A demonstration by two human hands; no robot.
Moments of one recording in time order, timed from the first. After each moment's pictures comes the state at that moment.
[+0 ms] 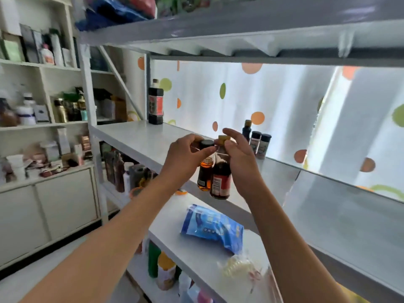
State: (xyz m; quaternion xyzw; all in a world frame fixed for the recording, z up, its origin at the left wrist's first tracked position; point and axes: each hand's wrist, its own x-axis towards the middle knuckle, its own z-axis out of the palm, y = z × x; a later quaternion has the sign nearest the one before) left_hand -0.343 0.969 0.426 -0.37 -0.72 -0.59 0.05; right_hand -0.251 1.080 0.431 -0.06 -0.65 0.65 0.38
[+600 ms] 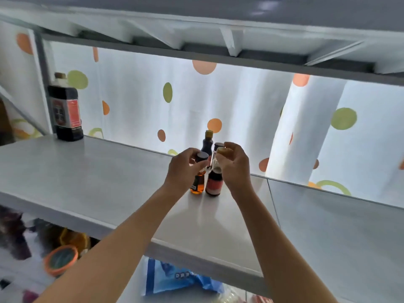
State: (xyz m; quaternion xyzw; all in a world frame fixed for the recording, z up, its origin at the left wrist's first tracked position) left_hand -0.483 1.149 0.409 -0.51 -0.64 -0.58 -0.04; right_hand -0.357 1.221 0.423 -0.31 -0.68 0.41 0.53
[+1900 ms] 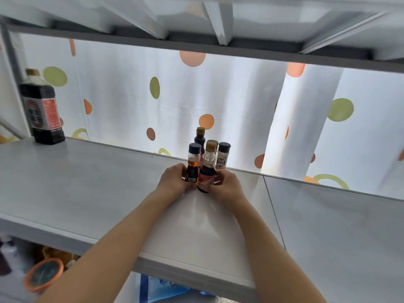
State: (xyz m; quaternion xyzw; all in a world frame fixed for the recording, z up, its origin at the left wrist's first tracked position) left_hand -0.517 1.203 0.360 -0.52 -0.76 -0.39 -0.08; right_hand -0.353 1.270 0.352 -0.39 -0.76 0.37 0.37
